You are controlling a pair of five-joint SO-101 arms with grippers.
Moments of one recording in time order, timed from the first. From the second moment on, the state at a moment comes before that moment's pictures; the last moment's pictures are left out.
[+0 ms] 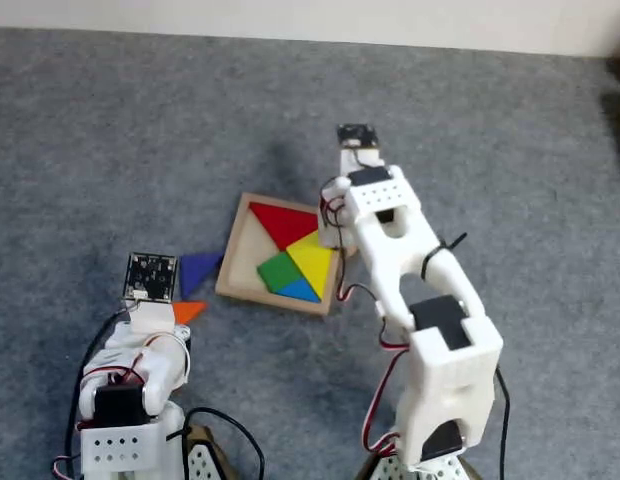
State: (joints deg) left arm -10.5 -101.8 96.0 70.6 -3.1; right arm -21.2 23.1 1.7 61.8 -9.0
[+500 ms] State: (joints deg) left arm -10.5 -101.8 96.0 70.6 -3.1; right arm -19.0 33.7 -13.6 68.5 -9.0
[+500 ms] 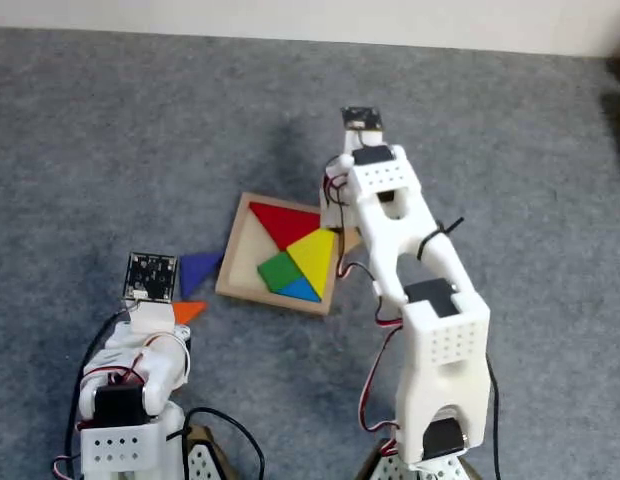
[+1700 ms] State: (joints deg) left arm -10.5 -101.8 96.0 70.6 -3.1; right arm -18.7 35.3 -14.5 81.5 -1.9
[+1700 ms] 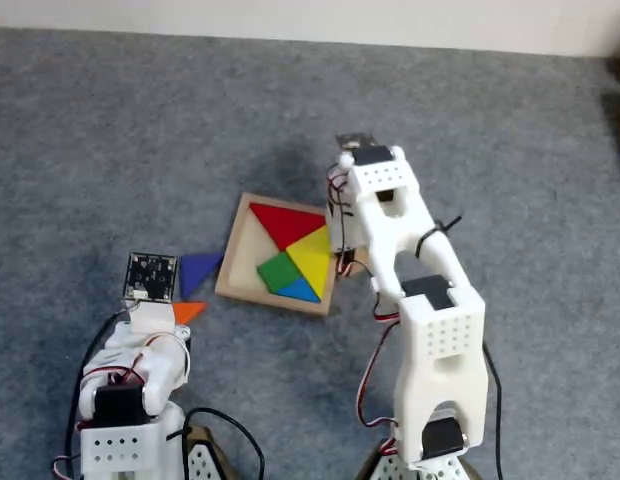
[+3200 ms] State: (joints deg) left arm -10.5 -101.8 96.0 70.6 -3.1; right arm -18.1 36.0 -13.9 84.6 2.9
